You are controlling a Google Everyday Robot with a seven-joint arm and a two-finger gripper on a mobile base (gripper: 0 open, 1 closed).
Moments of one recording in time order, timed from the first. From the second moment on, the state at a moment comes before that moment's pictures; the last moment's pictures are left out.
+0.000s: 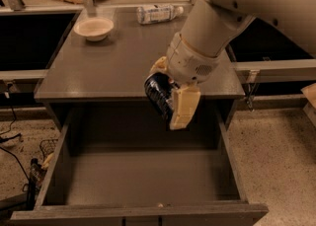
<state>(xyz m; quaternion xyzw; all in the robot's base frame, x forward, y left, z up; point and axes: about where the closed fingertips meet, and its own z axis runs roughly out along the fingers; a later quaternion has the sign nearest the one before) 0.465 -0.025 0.891 -0.80 0.57 0.12 0.16</state>
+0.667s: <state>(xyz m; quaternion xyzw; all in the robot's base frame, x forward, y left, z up) 0.451 -0.026 0.849 -0.80 0.58 0.14 0.13</state>
